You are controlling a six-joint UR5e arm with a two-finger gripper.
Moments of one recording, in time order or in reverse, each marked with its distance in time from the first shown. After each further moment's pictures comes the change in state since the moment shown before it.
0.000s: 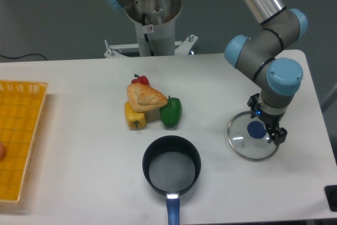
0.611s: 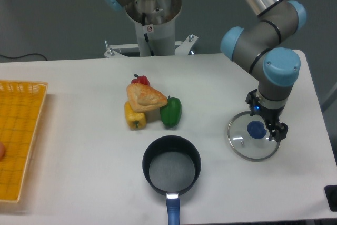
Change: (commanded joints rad) arm -0.028 0.083 -0.012 -0.014 0.003 -0.089
